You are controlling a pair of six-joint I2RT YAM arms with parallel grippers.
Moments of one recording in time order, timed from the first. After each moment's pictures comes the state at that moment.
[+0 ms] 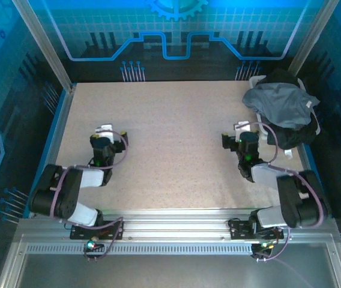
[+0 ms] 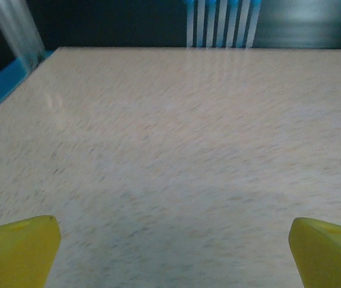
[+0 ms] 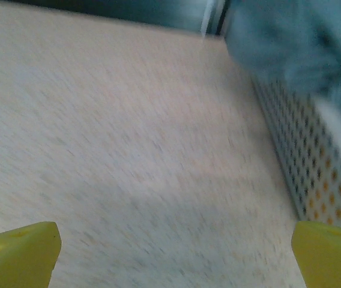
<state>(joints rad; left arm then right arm) -0.18 1.41 0.36 0.75 -0.33 -0.06 0.24 1.32 0.48 0.47 0.31 -0.06</state>
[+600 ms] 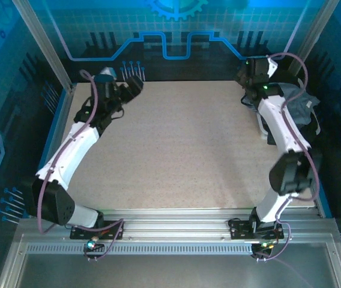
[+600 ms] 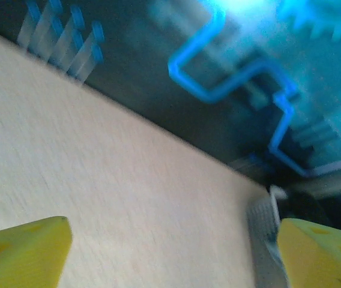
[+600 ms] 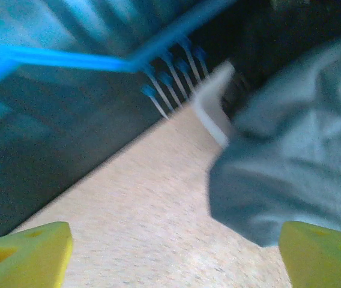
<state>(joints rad) -0.23 1.44 1.34 -0.31 0.08 -0.84 0.10 1.77 1.73 -0.64 0.37 0.70</state>
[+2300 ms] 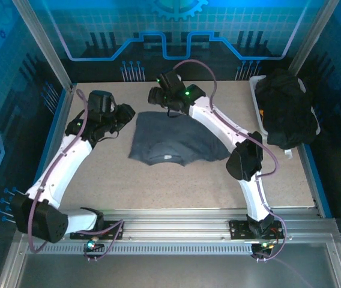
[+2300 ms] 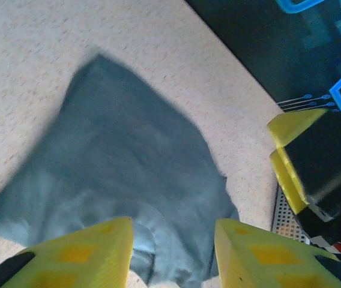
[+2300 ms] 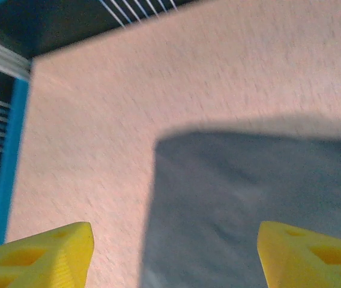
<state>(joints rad) -0.22 1.26 1.21 -0.65 0.11 -0.95 0.68 2.14 2.21 -0.85 0.13 0.77</state>
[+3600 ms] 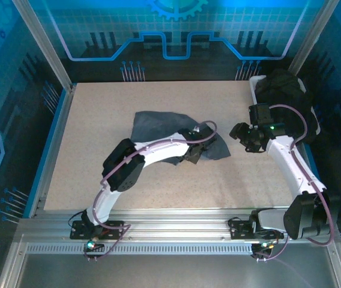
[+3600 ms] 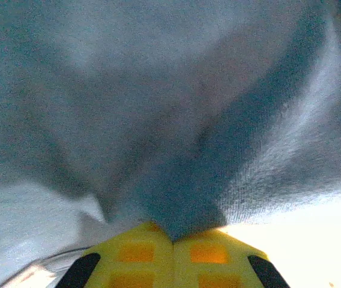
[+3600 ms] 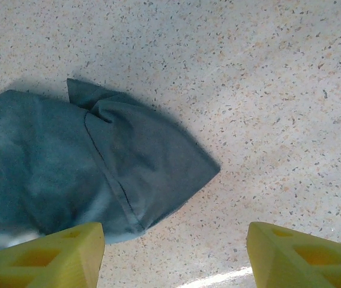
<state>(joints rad) -0.88 2.14 1.72 -0.88 -0.37 -0.42 0.11 1.29 1.09 -0.85 -0.04 0.74</state>
